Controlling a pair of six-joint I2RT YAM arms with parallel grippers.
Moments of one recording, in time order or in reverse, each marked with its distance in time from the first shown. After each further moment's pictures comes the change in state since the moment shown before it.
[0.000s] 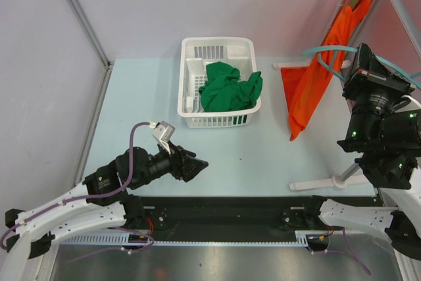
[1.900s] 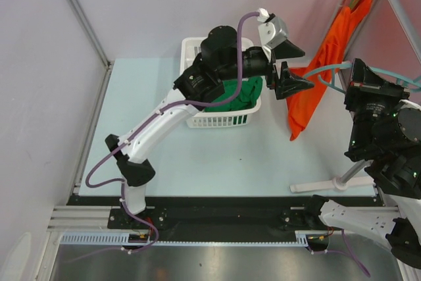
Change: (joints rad) left arm 0.148 1.325 1.617 0.098 0.690 0.557; right arm -0.076 -0.048 0.012 -0.382 -0.077 0.079
